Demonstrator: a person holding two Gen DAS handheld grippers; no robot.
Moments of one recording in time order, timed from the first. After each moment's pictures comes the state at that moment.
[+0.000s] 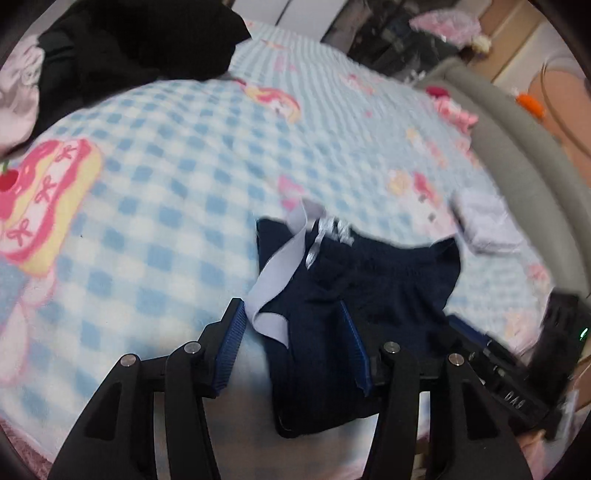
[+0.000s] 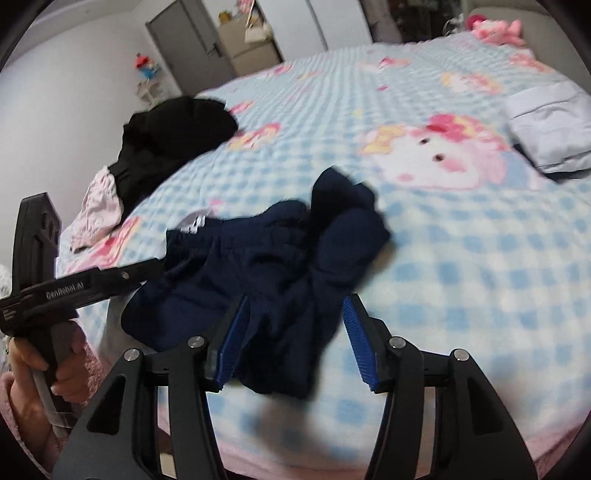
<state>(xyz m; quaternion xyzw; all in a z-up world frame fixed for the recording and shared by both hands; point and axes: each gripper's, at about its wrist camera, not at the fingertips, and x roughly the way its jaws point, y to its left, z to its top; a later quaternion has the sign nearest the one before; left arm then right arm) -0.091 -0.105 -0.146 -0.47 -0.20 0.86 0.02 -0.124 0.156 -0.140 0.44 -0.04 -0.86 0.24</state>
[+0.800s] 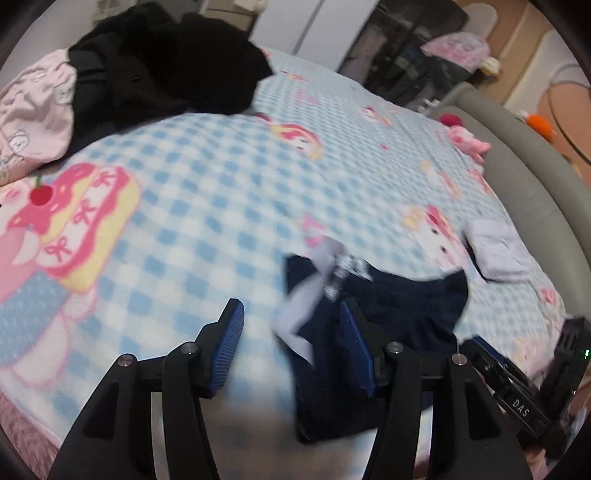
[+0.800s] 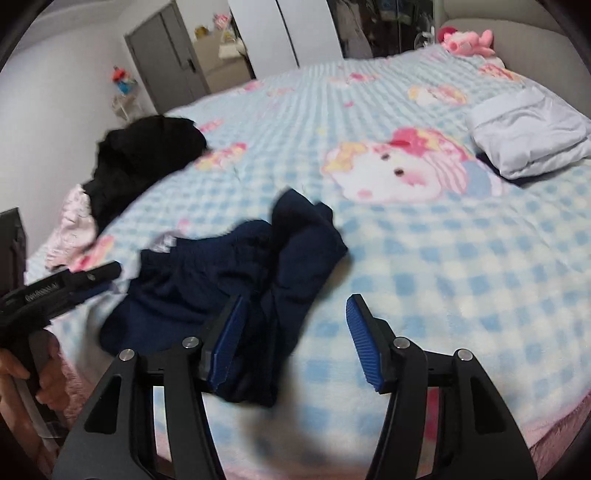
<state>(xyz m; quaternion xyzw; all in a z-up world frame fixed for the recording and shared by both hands) -0.074 -0.113 -0.124 -0.42 -0.21 0.88 0.00 -0.113 0.170 -0.130 0.41 -0.05 -0.89 0.20</state>
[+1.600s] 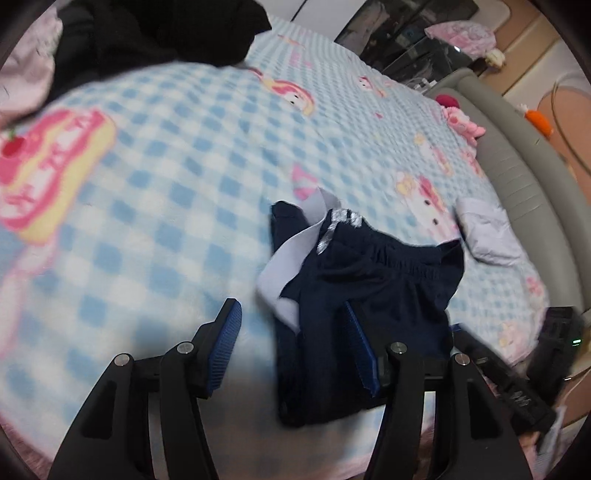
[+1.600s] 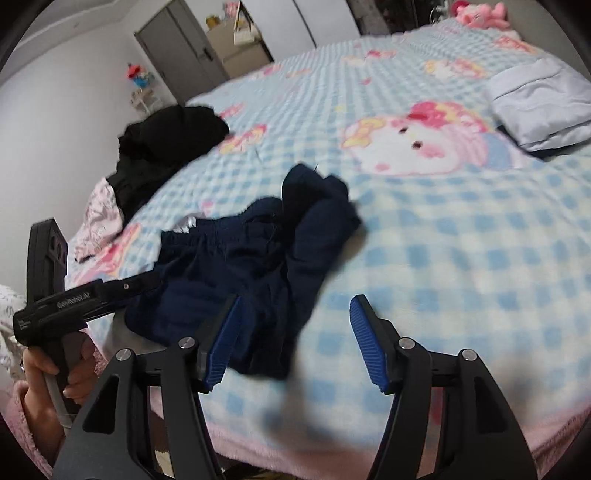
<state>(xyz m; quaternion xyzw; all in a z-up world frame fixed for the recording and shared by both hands) -0.087 -0.107 -0.155 -0.46 -0.28 0.84 0.06 -0.121 0.179 -0.142 0.46 -0.08 -0.85 0.24</state>
